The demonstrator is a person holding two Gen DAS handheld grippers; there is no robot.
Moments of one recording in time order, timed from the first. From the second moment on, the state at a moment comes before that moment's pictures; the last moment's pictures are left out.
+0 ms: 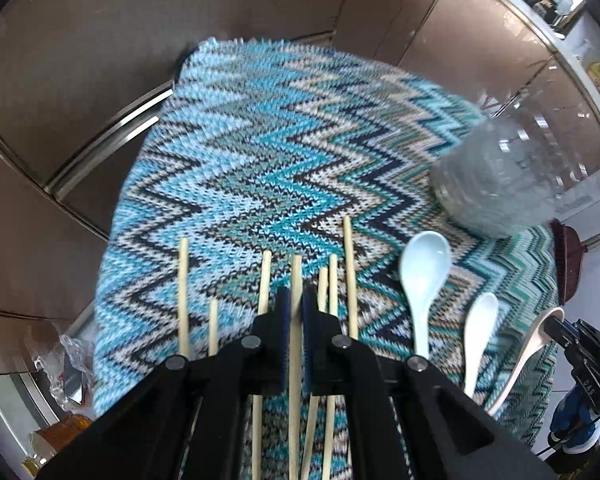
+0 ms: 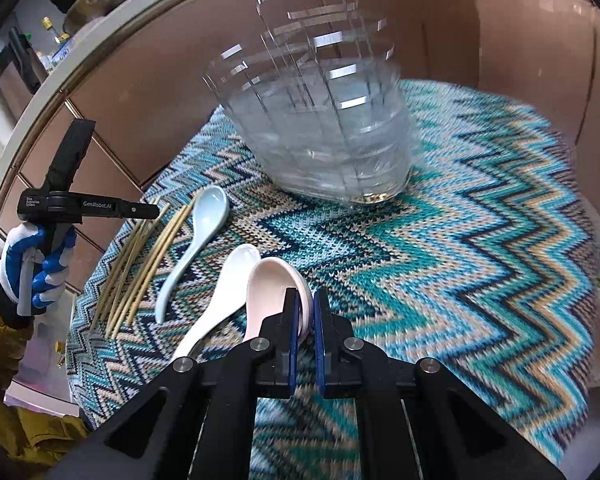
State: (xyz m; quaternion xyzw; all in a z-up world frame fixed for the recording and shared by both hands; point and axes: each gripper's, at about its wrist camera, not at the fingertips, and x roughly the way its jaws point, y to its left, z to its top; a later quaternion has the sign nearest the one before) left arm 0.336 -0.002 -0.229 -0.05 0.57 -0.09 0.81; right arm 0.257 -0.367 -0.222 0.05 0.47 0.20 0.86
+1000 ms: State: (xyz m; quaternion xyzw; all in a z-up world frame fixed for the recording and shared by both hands) left arm 0.293 -0.007 0.004 -0.15 0.30 -0.19 0.92; right arm 0.191 -0.350 -0.022 -0.03 0.23 0.04 0.97
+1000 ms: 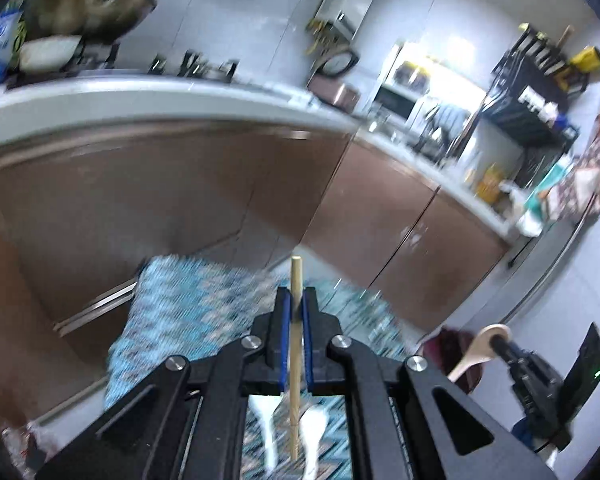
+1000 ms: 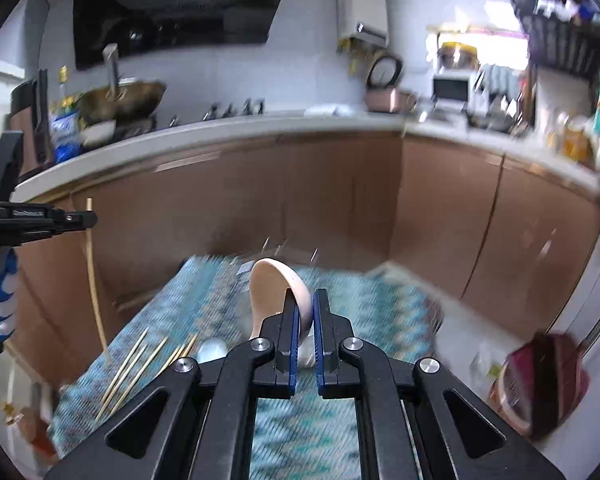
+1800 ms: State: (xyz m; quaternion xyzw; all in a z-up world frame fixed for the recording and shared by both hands) left arm 0.407 -0.126 -0.104 -0.13 0.22 -0.14 0.96; right arm 0.313 -0.343 -0.112 -0.08 0.17 -0.08 0.98
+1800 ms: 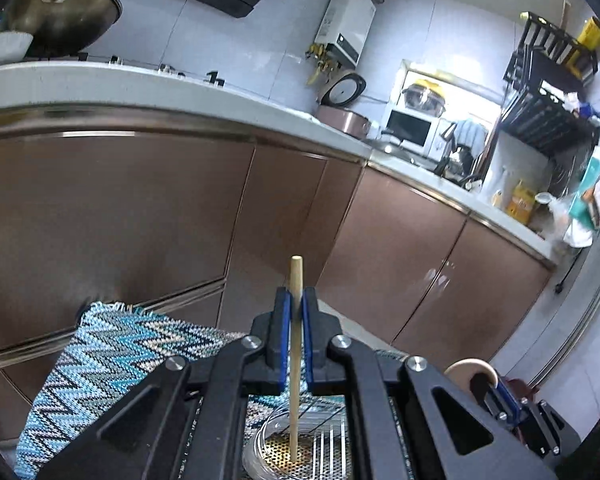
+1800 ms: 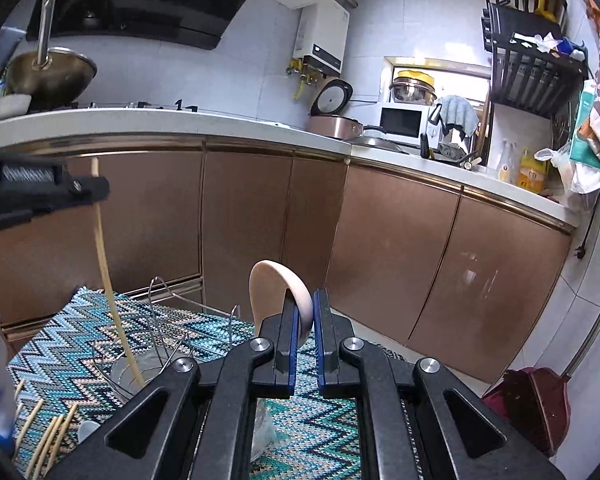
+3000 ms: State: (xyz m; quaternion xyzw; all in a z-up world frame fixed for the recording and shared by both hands) left arm 0.226 -0.007 0.006 -0.08 0.22 -0.12 0.97; right arm 0.153 -0.335 -0.011 -0.01 0.11 -0.01 0.99
